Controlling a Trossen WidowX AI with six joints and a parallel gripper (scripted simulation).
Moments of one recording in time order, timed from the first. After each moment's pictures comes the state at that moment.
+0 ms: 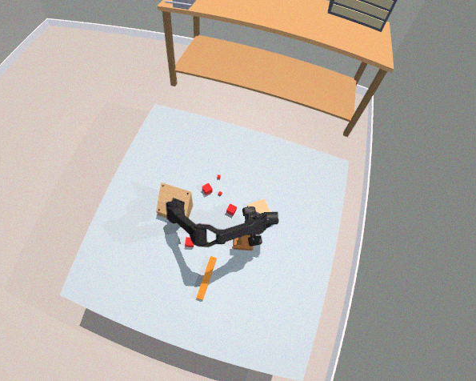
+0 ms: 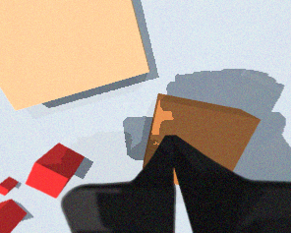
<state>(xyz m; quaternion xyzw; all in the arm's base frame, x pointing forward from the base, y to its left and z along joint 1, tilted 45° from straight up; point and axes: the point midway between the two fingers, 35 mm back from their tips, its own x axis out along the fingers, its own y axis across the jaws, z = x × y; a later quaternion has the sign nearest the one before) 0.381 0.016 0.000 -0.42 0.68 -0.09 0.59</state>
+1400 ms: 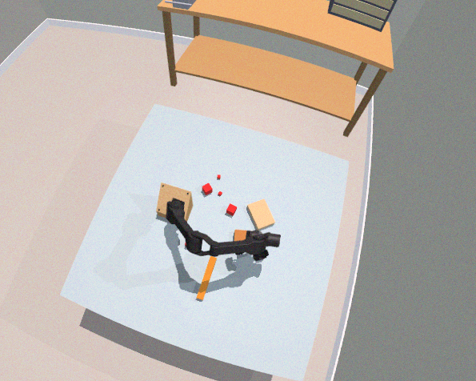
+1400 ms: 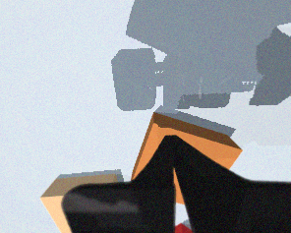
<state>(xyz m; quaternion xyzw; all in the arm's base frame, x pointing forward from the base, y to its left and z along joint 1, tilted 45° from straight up) 0.412 -0.042 0.058 0.07 0.45 -0.52 0.72</state>
